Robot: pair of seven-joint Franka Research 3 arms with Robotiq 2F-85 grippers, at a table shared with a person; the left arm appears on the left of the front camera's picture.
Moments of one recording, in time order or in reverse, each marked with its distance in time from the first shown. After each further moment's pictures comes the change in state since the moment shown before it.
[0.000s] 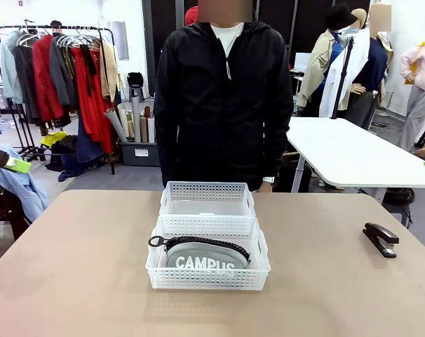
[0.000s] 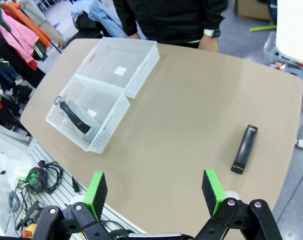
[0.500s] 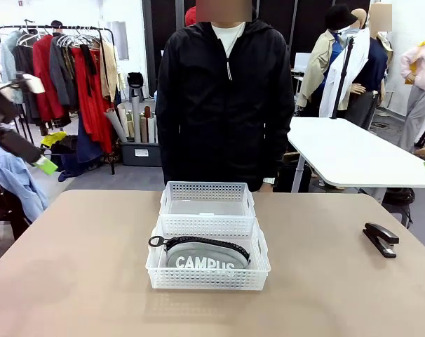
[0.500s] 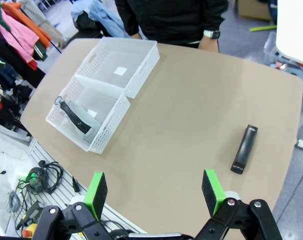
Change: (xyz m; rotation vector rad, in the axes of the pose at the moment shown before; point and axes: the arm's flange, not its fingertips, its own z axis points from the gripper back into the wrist) left arm 0.049 -0.066 -0.017 0.133 0.252 -0.094; right arm 0.000 0.000 0.000 0.000 0.000 0.000
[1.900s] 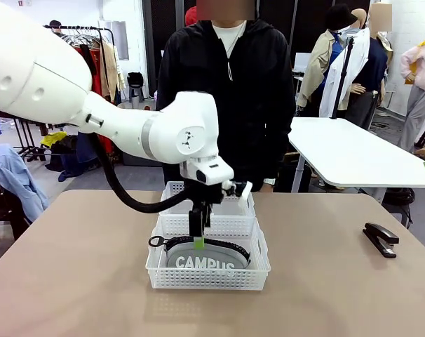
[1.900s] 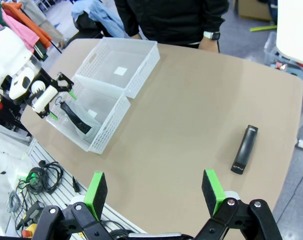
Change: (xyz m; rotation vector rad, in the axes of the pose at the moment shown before) left arm 0.176 -0.204 -0.361 -0.308 0.607 -0.974; right arm 0.000 0.000 0.000 0.002 0.000 0.000
